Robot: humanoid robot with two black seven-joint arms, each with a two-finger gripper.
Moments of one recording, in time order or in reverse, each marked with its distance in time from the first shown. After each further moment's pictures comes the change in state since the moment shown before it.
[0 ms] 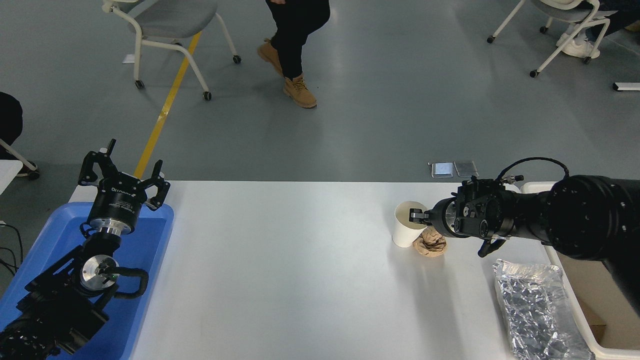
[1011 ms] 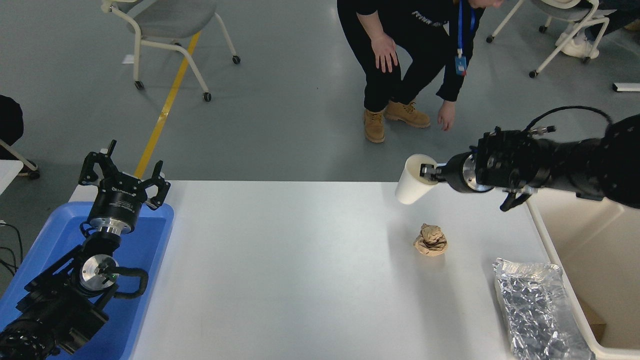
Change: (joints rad) left arm 0.001 0.000 0.000 0.000 0.000 0.000 0.000; right arm 0.492 -0.278 0.029 0.236 -0.015 0.136 0.055
